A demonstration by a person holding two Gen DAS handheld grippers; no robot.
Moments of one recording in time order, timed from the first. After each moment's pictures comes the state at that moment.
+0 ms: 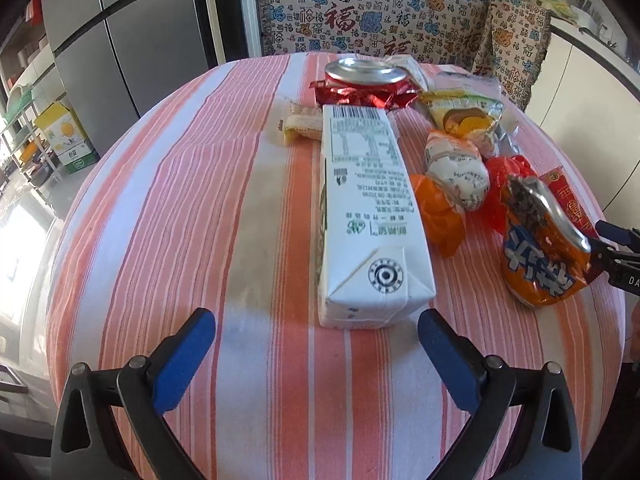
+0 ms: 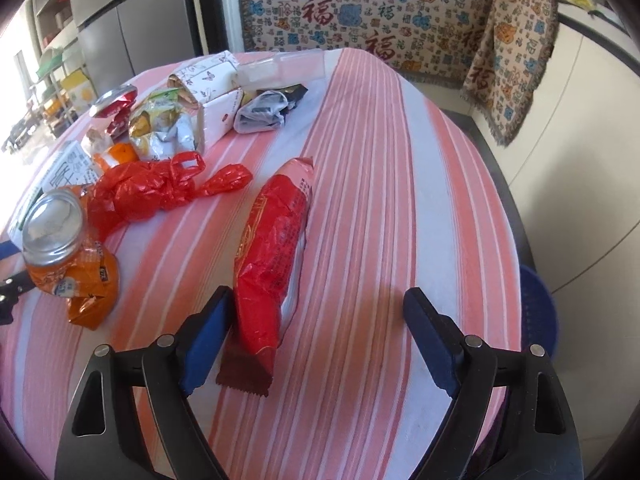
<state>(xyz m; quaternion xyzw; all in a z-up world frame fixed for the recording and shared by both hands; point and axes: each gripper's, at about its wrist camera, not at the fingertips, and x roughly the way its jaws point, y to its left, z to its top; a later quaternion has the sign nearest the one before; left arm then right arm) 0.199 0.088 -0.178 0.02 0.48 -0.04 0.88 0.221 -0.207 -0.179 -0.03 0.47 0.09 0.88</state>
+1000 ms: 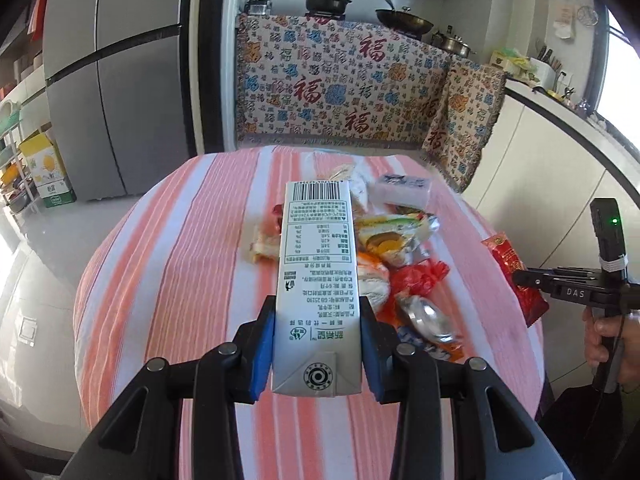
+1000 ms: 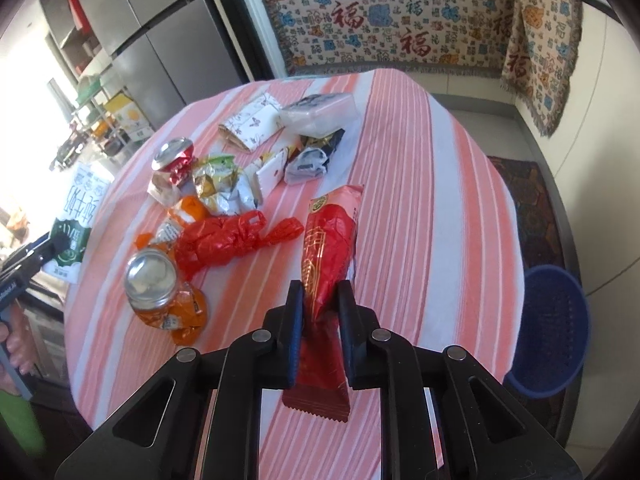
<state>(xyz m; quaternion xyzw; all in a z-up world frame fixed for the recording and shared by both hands) 0.184 0.072 -0.070 -0.02 0.39 -0.11 0.91 0.229 -0.237 -0.116 0.06 0.47 0.17 0.86</state>
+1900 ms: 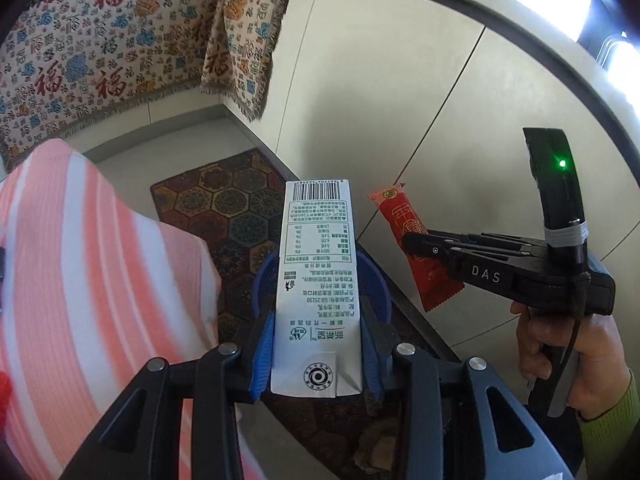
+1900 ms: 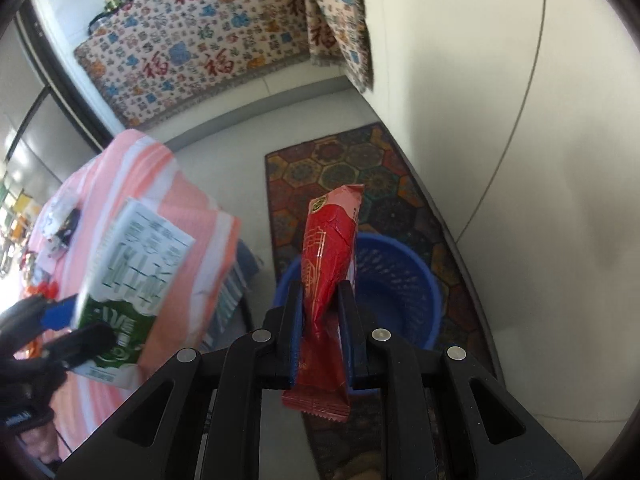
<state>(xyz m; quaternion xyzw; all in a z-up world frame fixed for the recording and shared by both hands) 0.283 -0.352 -0.155 0.05 0.48 -0.36 0.80 0.236 -0.552 -0.170 0.15 0.49 -0.03 0.86</state>
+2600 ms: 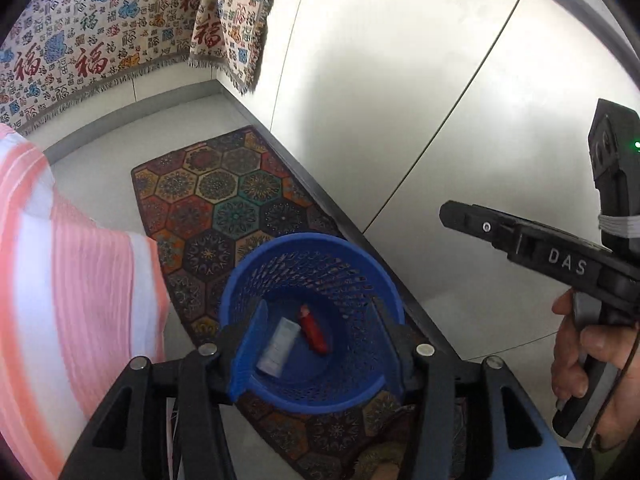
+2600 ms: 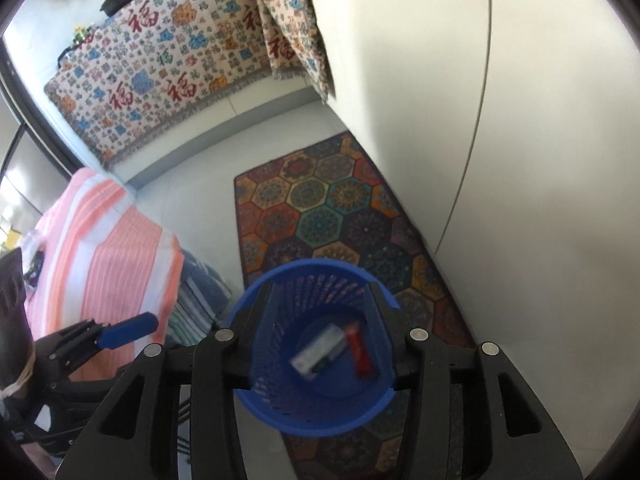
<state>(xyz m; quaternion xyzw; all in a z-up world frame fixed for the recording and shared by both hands) 0.311 -0.417 -0.212 0.05 0.50 -0.35 0.79 0.235 -0.610 -0.188 0.17 0.44 -0.07 0.88</state>
